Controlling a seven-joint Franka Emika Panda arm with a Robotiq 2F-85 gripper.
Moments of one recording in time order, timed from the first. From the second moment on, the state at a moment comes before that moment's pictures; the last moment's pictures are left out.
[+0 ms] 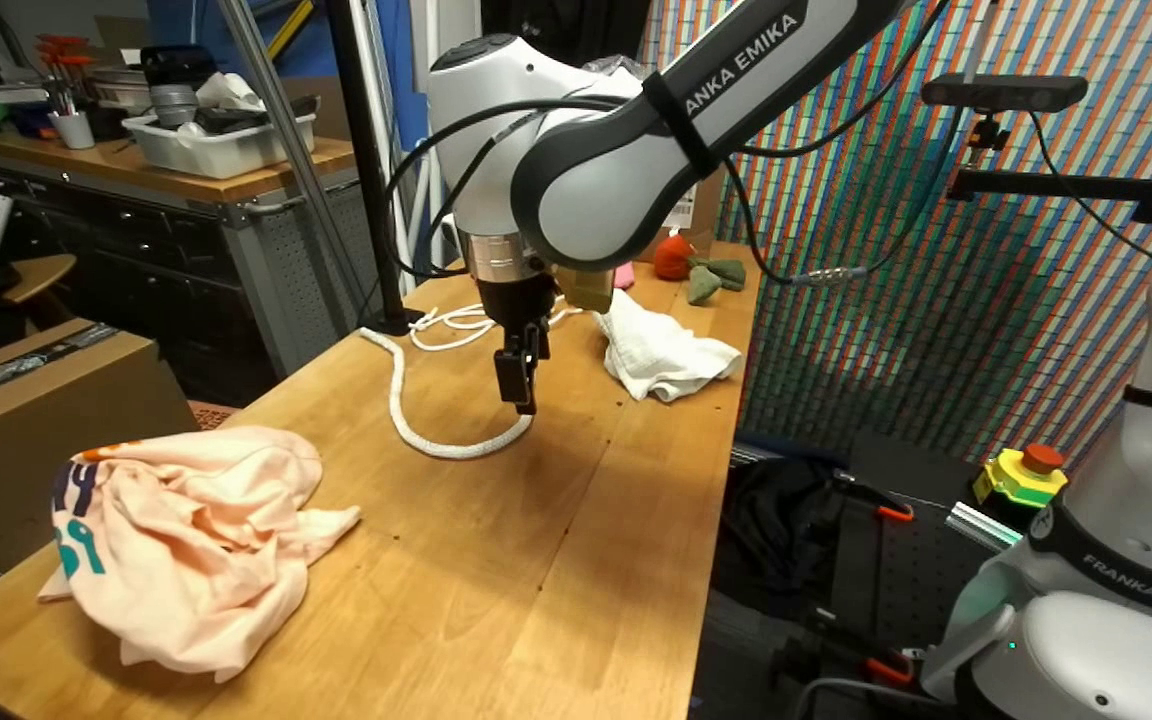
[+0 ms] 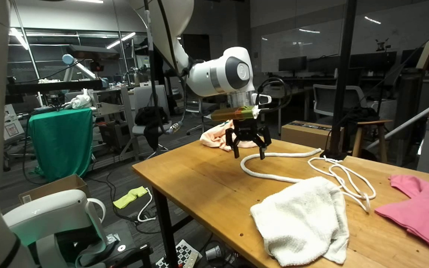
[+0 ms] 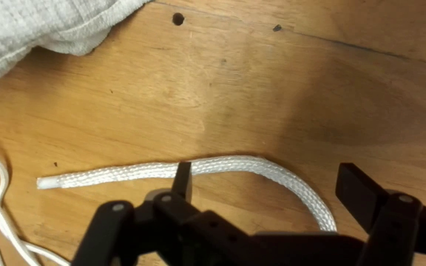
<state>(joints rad) 0.17 0.31 0.10 -1.97 -0.27 2.21 0.02</state>
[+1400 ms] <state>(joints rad) 0.28 0.47 0.13 -1.75 -0.37 2.03 -0.02</state>
